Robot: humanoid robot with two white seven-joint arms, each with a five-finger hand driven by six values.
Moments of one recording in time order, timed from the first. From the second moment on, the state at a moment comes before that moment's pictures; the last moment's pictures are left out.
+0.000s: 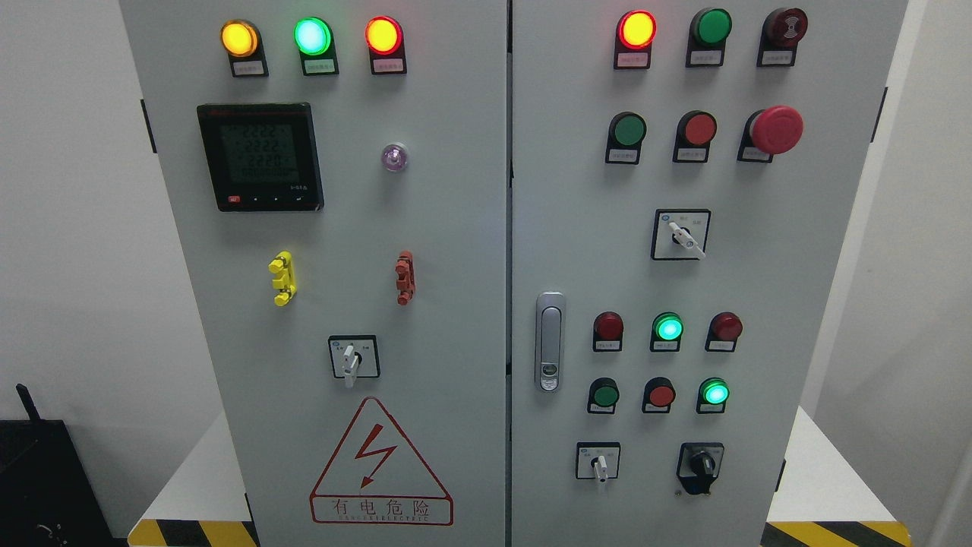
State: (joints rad) left arm 0.12 0.00 0.00 -0.15 0.04 -0.05 -0.05; right arm 0.05 0.13 -0.23 -0.12 0.16 0.07 -0.13
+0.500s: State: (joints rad) left arm 0.12 0.00 0.00 -0.17 0.04 -0.05 -0.05; right arm 0.05 0.13 -0.23 -0.12 0.16 0.07 -0.13
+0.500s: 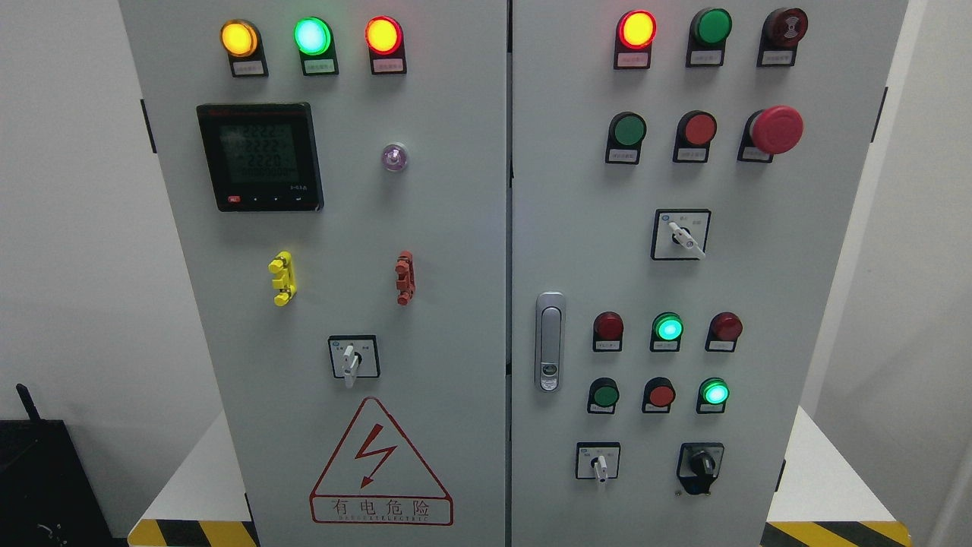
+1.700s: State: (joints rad) left arm 0.36 0.04 0.07 -1.26 0.00 -0.16 -0.05; right arm 0.05 0.13 -0.23 -0.12 0.16 0.07 -0.13
